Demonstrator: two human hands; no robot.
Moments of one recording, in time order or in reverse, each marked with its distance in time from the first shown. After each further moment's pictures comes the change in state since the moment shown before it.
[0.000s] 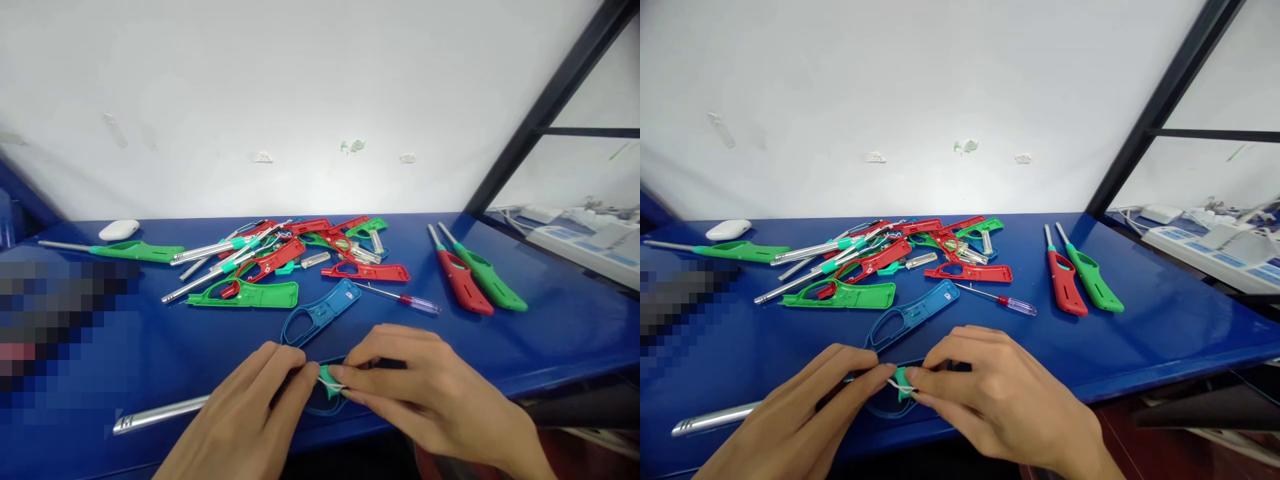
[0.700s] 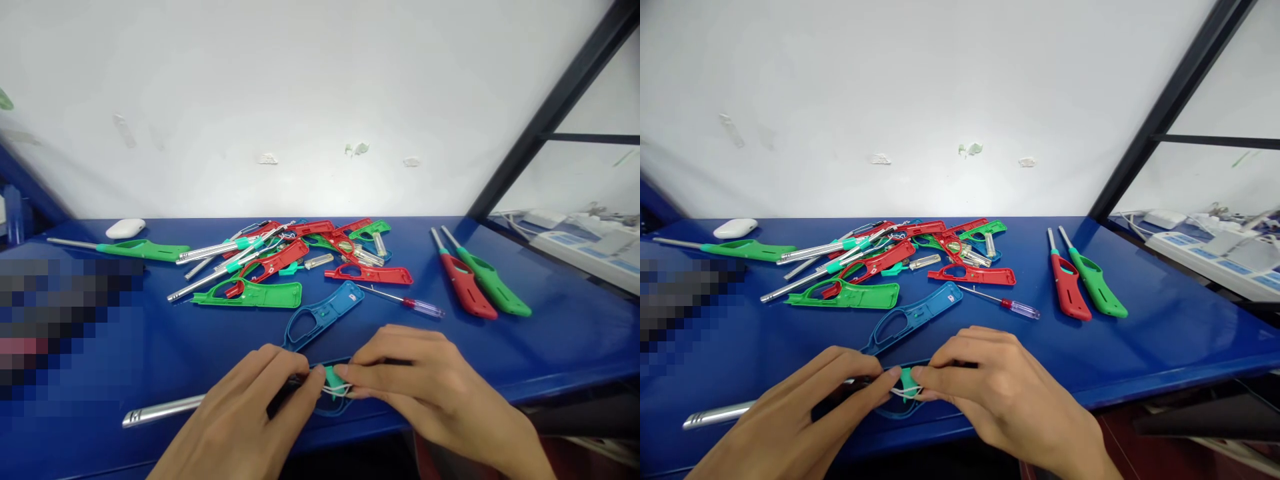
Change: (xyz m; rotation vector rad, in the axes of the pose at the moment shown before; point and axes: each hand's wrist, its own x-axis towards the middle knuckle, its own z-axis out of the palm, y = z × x) left_hand 0.009 -0.001 -0.003 -0.005 0.121 0.021; right_hand 0.002 0.002 -0.001 0.041 0.055 -0.022
